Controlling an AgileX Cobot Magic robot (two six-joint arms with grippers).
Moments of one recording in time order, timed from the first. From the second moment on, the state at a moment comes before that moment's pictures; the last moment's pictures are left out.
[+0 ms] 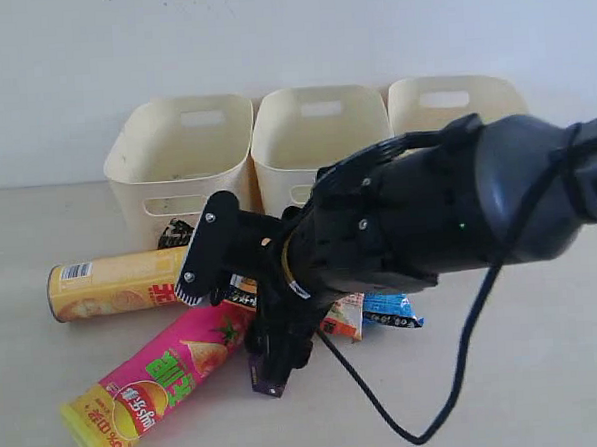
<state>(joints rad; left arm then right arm) -0.10 0.00 0.00 0.10 0.32 -0.02 0.89 1.83 -1.14 -0.75 0.39 0.17</state>
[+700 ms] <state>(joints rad) -0.10 0.00 0.00 0.10 0.32 -0.02 0.85 1.94 -1.24 -1.07 0.53 0.51</state>
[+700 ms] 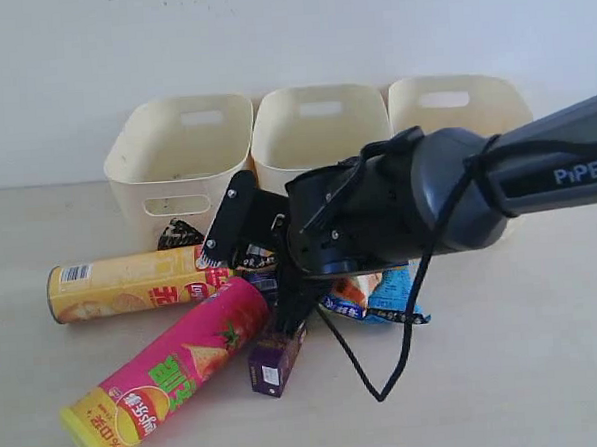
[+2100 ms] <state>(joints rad) -0.10 0.00 0.00 0.10 0.32 -0.02 0.16 1.79 -1.28 -0.62 -0.11 0.58</state>
